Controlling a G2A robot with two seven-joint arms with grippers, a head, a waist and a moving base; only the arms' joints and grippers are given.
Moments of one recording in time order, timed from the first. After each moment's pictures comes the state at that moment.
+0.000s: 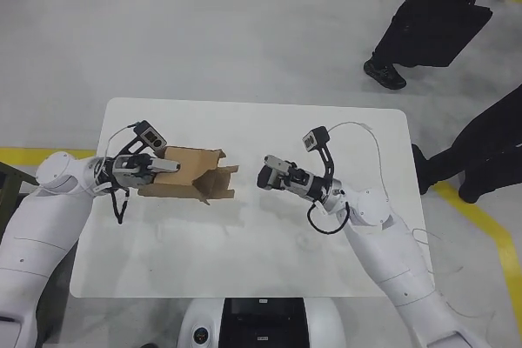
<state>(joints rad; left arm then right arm) 1.09 -0.76 -1.24 -1.33 -1.14 -0.05 -1.54 -1.11 -1.35 1.06 -1.40 0.40 -0.31 0.86</state>
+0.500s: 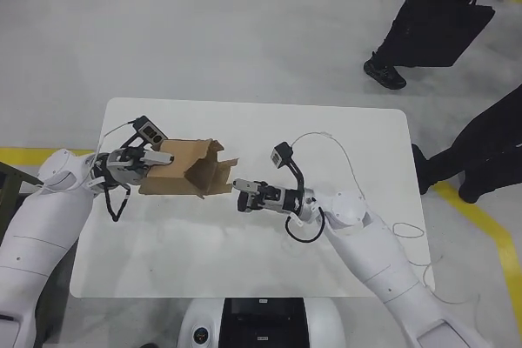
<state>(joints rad) 1.07 -0.75 -1.21 -1.34 -1.24 -0.01 -1.54 -1.04 -1.39 0.90 -1.32 0.40 -0.26 0.91</state>
